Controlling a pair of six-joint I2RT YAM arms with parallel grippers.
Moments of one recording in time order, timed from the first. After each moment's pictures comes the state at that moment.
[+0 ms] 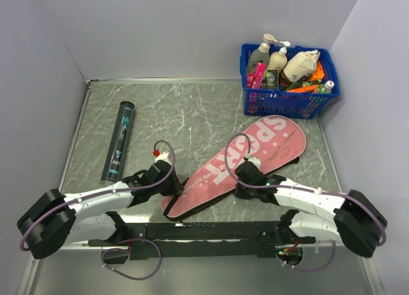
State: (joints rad) left arm -0.84 1.14 0.40 -0.06 -0.06 -0.89; right arm 0.80 1.08 0.40 -0.32 0.13 0.89
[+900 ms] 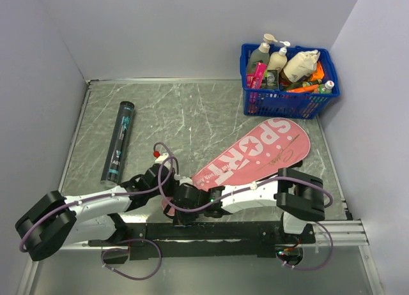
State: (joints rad) left arm -0.85 1.12 0.32 0.12 -0.04 -0.84; right arm 1.37 1.68 0.88 -0.05 -0.04 1.04
